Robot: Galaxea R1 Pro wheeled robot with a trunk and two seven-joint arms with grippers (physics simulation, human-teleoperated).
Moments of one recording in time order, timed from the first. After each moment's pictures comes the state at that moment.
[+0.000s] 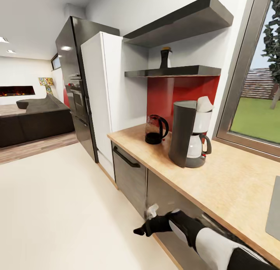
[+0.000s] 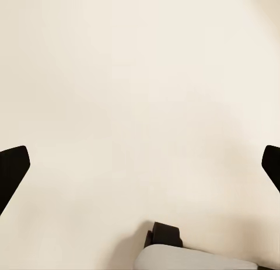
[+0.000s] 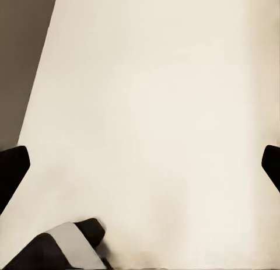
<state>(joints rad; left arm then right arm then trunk) 0.00 0.05 0.23 -0.47 0.02 -0.16 0.00 -0.76 0.04 0.87 -0.31 -0.57 0.24 0.63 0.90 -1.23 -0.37</state>
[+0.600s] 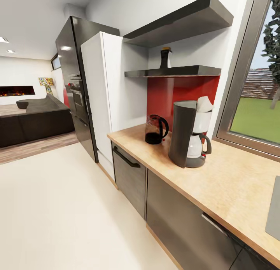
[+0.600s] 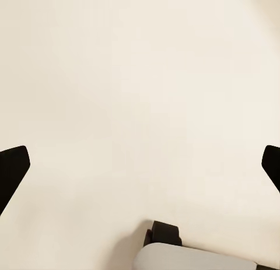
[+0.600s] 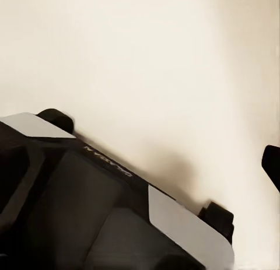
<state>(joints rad) 0.00 0.05 0.23 -0.46 0.02 -0.16 0.00 -0.42 -0.11 0.86 0.02 -0.61 -0.07 0.67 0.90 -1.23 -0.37</state>
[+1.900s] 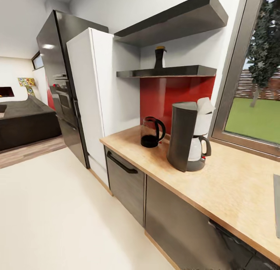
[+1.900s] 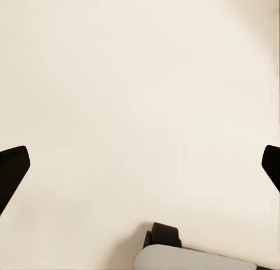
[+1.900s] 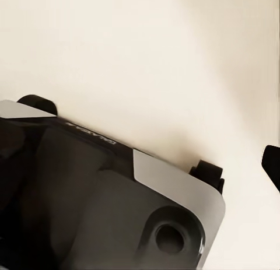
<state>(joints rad) 0.00 0.05 0.23 -0.46 0.02 -0.16 0.00 -0.34 -0.17 0.87 0.05 -0.70 -0.07 0.67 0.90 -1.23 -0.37</state>
